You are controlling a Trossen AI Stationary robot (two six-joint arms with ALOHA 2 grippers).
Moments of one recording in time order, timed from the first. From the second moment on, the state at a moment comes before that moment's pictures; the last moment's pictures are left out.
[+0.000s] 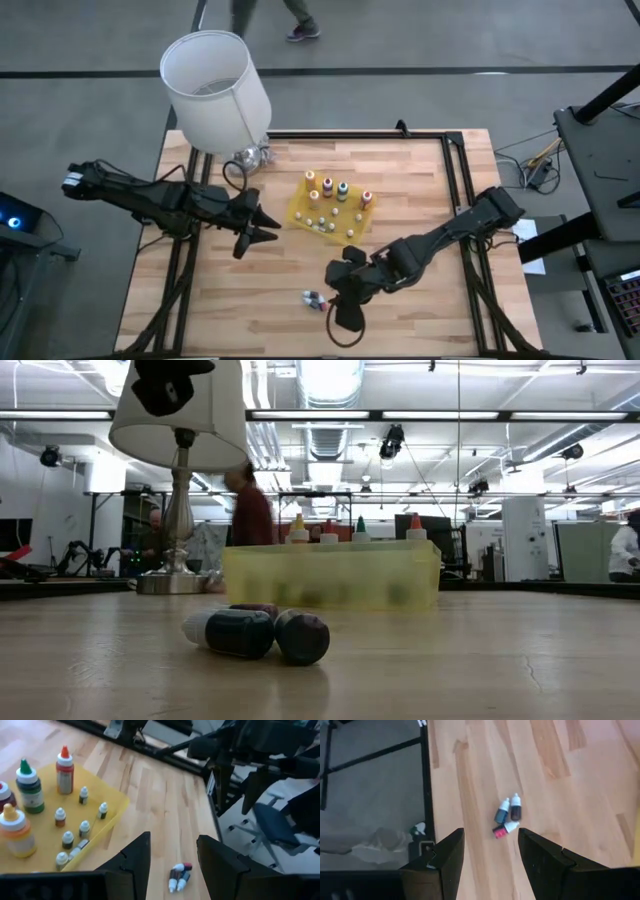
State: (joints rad) left arm -0.21 0.89 0.79 -0.27 -0.02 -0.47; right arm 0.48 1.88 1.75 -0.78 0.12 0.71
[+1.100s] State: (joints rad) left arm -0.21 0.81 0.55 0.10 -0.02 -0.49; right arm 0.43 2.34 2.19 -1.14 -0.05 1.36
